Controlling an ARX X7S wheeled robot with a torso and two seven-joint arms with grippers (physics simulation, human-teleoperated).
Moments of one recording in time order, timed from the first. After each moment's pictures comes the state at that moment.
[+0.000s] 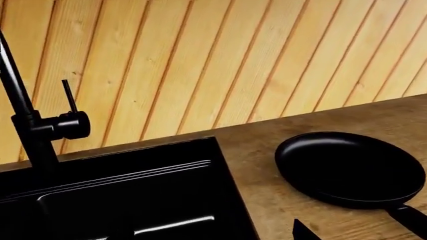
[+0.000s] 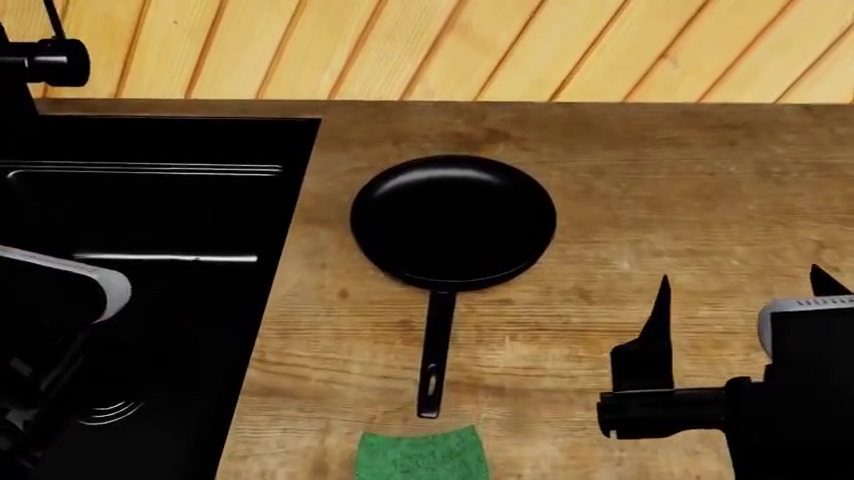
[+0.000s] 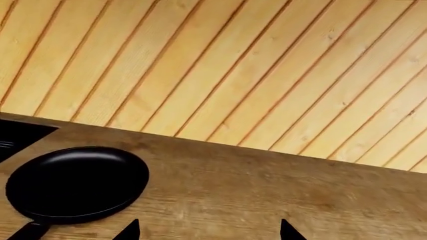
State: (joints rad) left arm -0.51 -0.35 0.17 0.36 -0.41 -0.80 -0.11; right arm 0.37 0.50 0.13 -0.70 0.50 1.03 0.19
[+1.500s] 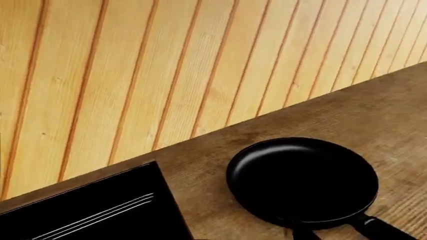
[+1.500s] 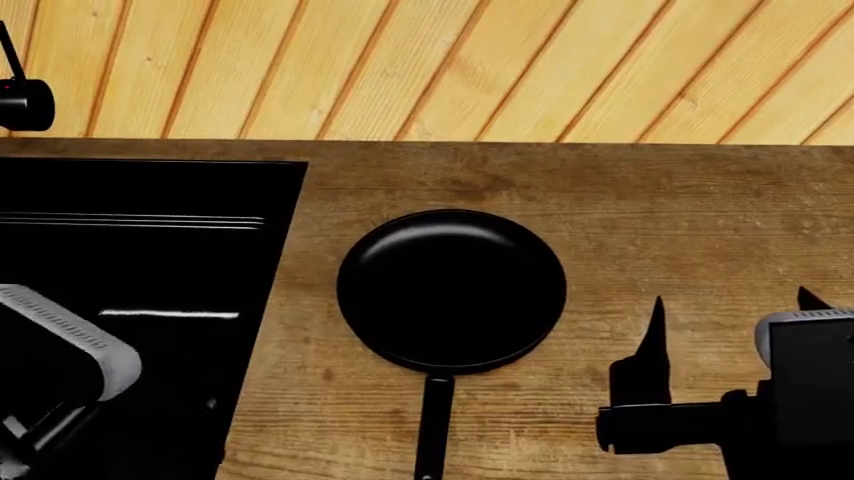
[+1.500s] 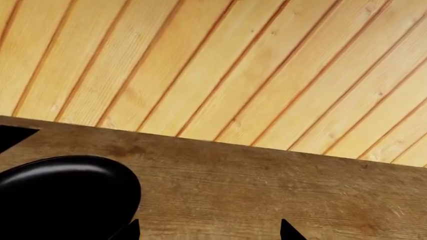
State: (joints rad) left arm -0.45 -0.46 0.22 0.46 -0.50 -0.74 0.06; right arm 0.34 0.51 0.13 -0.66 0.53 1.01 0.18
